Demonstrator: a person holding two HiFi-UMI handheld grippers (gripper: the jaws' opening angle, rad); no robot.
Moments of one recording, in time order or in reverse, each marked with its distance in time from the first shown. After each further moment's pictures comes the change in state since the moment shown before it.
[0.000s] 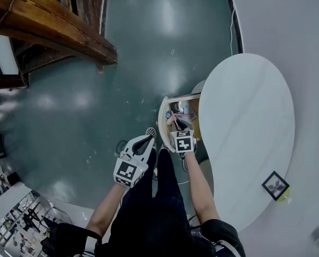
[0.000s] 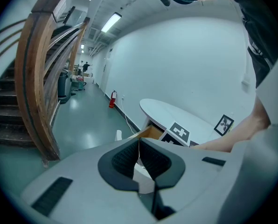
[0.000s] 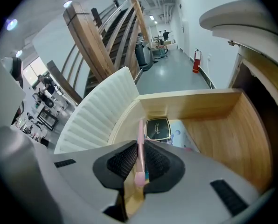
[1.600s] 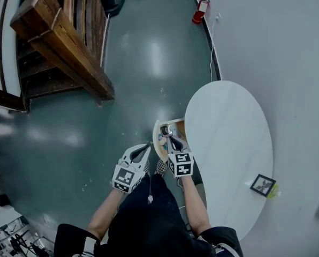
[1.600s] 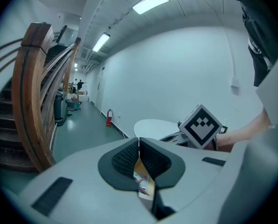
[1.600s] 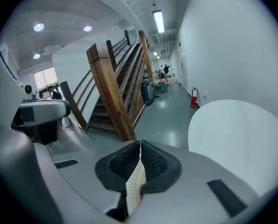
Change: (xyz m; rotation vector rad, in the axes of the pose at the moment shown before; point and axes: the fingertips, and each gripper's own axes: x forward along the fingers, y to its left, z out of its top) left arm -0.078 -0.040 0.104 0.134 -0.180 -0.014; right arm -0.195 0.064 0.101 -0.069 -0.391 -0.026
